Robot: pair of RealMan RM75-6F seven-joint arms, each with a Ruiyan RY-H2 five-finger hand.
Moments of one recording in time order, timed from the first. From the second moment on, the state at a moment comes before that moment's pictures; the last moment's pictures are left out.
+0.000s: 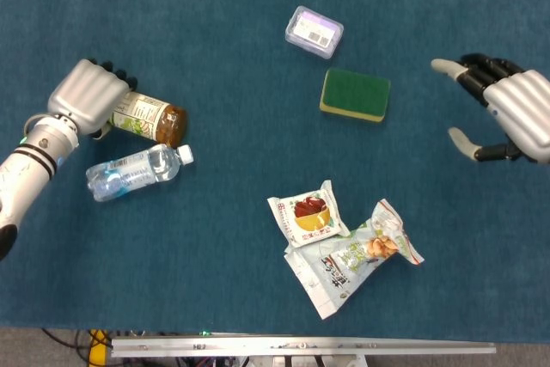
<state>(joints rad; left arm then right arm) -0.75 -1.34 0.02 -1.25 1.27 0.71 0.33 0.57 -0.94 0.08 -1.96 -1.35 0.94 -0.06</state>
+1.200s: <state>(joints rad) -0.81 -1.15 0.10 -1.57 0.76 0.69 0.66 0.57 -0.95 0.09 -1.94 -1.35 0.93 -0.05</state>
